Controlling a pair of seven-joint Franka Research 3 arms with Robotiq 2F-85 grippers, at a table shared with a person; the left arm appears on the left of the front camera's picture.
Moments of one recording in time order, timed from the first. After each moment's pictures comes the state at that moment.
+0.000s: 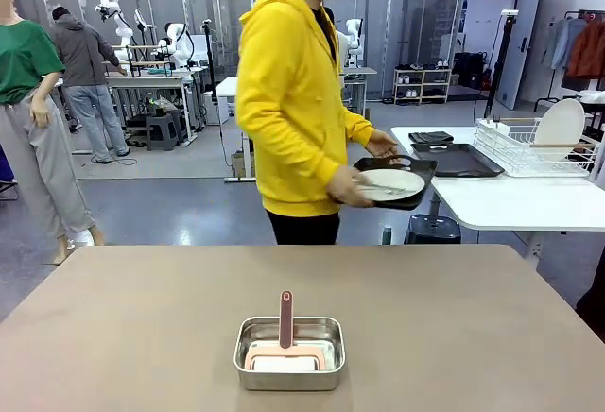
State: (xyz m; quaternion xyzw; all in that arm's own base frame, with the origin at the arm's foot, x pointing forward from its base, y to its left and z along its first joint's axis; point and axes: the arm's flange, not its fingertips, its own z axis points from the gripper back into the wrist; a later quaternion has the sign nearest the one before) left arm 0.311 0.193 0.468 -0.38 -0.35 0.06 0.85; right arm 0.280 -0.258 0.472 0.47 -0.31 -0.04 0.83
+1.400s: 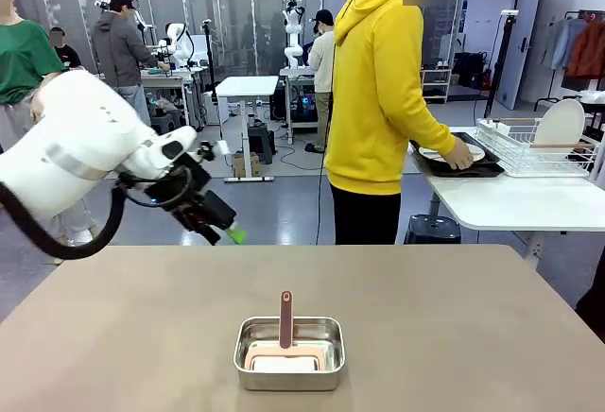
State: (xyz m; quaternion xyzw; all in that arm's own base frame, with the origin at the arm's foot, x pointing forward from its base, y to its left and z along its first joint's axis) left arm 0.467 -0.198 0.478 -0.28 -0.15 -0.34 0.88; right arm 0.280 -0.258 0.471 0.47 -0.31 -0.04 0.83
